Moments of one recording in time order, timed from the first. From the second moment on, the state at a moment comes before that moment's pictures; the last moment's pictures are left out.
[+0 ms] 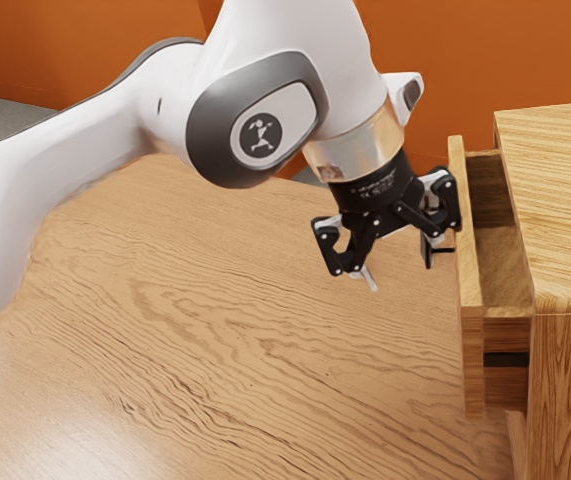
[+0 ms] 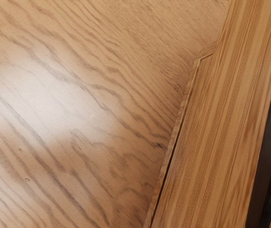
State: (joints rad) arm -0.32 0.13 -0.01 -1.40 -0.04 1.79 -1.17
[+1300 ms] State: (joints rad) arm -0.34 -0.11 0.10 -1.70 0.01 1.83 -1.17
